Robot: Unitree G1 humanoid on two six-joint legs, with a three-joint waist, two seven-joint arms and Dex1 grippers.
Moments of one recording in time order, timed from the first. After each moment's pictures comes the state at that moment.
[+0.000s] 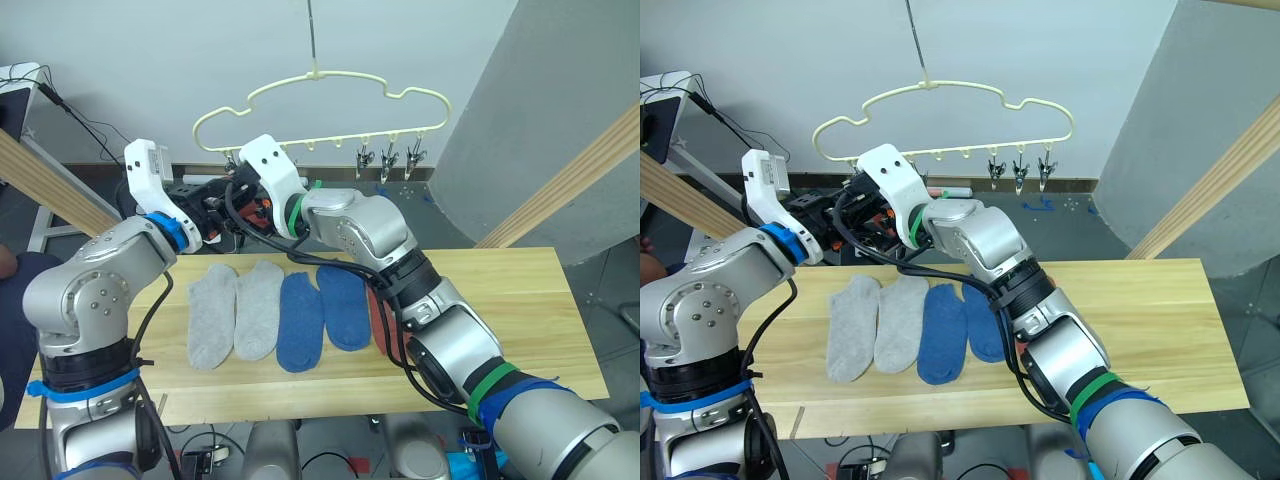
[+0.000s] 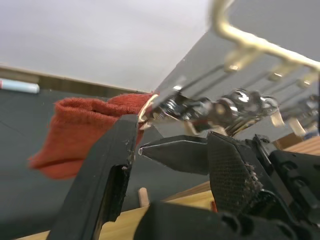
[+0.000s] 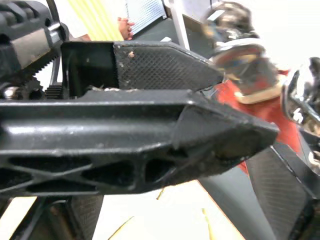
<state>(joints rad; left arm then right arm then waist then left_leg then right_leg) -0.52 0.60 0.35 -0.32 -0.79 1.01 -0.29 -1.18 0.16 0.26 0.42 0.26 0.84 0.40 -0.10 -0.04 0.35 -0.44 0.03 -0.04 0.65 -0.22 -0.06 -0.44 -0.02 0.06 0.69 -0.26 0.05</state>
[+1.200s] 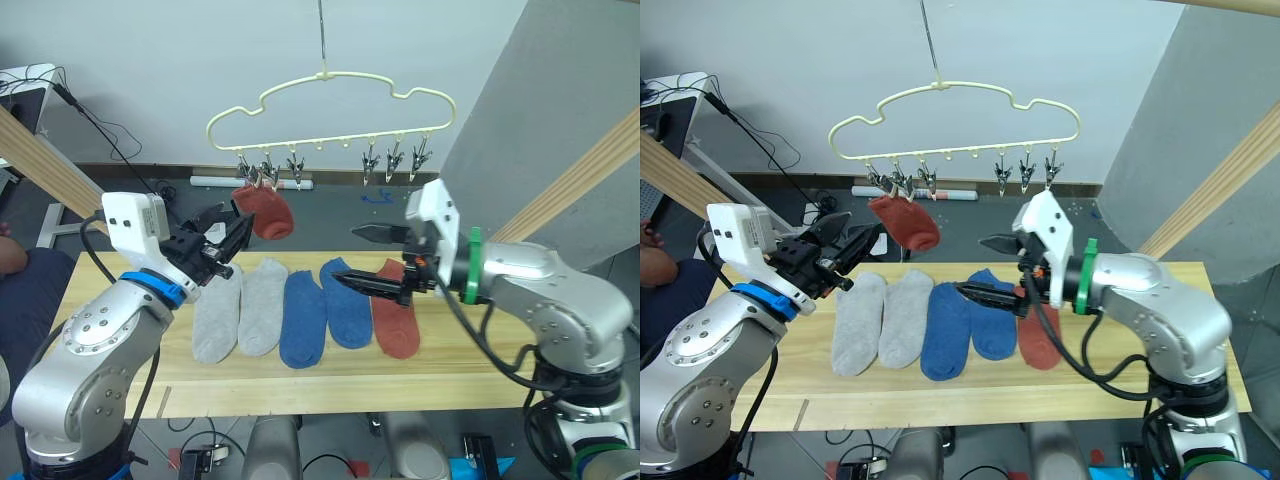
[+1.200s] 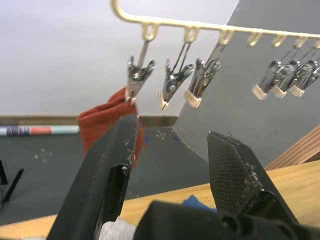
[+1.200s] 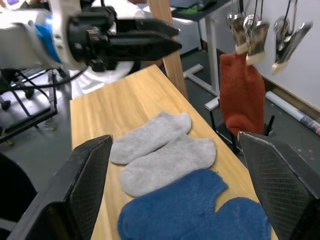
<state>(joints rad) -0.14 0.55 0.32 -0.76 -0.65 0.79 -0.18 -0.57 -0.50 -0.03 -0.64 0.71 1.09 0.71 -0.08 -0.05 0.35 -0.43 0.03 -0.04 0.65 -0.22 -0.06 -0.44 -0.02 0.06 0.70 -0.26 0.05</state>
